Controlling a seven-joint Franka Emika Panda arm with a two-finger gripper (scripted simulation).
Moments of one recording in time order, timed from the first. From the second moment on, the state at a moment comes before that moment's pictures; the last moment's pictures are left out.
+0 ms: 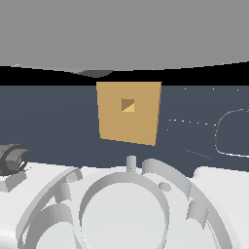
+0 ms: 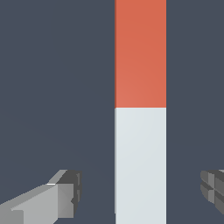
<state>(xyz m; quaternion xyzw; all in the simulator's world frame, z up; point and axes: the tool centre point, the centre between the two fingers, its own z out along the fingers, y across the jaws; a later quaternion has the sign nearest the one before) 0.000 -0.266 0.048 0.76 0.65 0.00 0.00</state>
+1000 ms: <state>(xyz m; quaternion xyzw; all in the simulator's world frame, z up) 0.001 -0.266 0.018 0.76 0.65 0.00 0.00</state>
